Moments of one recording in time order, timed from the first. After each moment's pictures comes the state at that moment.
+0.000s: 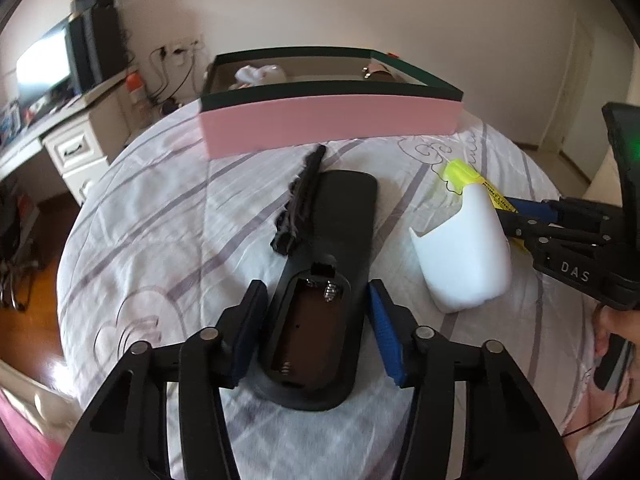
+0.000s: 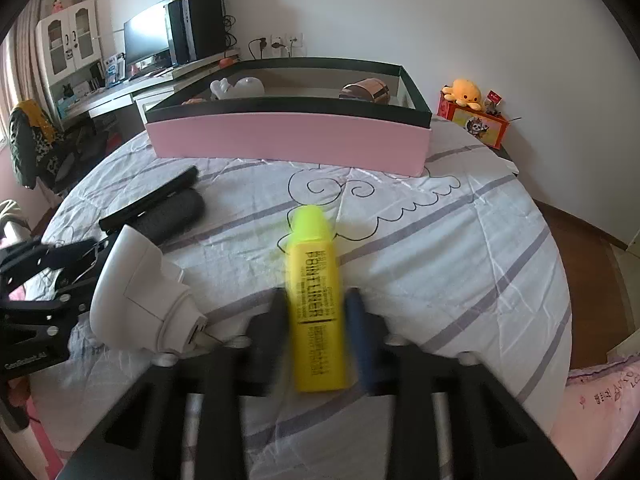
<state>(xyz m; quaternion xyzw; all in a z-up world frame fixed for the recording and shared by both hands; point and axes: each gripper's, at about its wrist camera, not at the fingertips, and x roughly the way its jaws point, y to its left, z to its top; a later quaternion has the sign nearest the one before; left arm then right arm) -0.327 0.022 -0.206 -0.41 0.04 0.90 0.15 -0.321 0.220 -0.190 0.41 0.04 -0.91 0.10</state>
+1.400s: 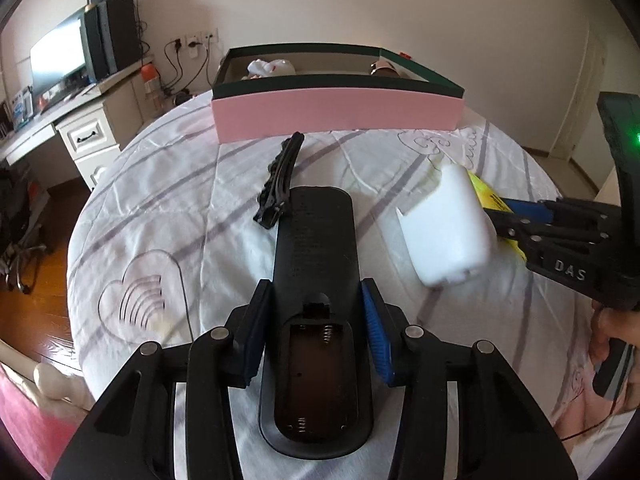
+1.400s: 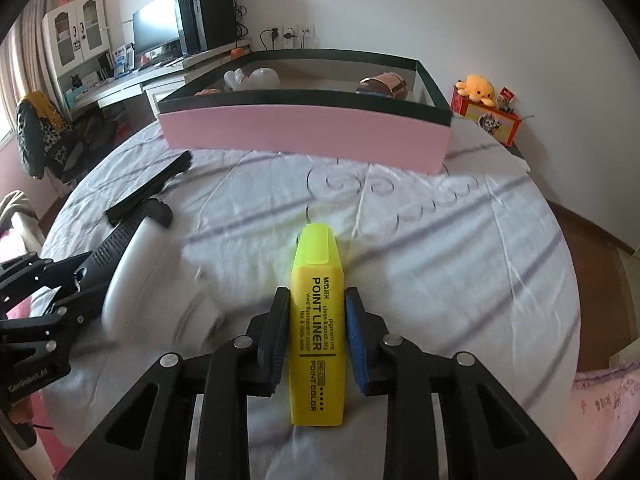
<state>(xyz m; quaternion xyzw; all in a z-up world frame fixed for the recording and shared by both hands) -0.306 0.030 -0.205 -0.41 0.04 0.90 0.13 -0.311 0.216 -0.189 0.43 0.04 -0.90 0.11</state>
